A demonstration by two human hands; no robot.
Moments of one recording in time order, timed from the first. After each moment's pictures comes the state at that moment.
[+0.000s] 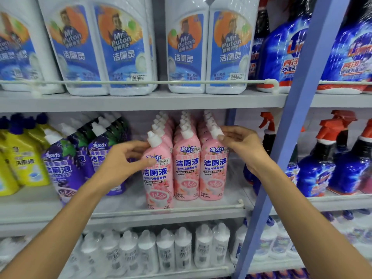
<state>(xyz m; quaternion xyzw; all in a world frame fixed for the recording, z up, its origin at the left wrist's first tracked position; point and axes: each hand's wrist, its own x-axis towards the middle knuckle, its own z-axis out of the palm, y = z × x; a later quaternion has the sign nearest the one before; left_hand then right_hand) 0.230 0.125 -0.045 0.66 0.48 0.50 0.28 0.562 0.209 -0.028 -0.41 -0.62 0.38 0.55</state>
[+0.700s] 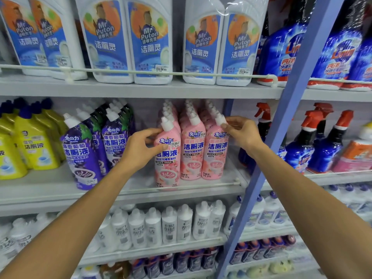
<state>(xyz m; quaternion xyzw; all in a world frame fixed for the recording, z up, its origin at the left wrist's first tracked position) 0.221 0.131 -0.062 0.69 0.51 0.48 0.21 0.545 0.181 -0.019 -0.50 -0.64 0.27 0.52</state>
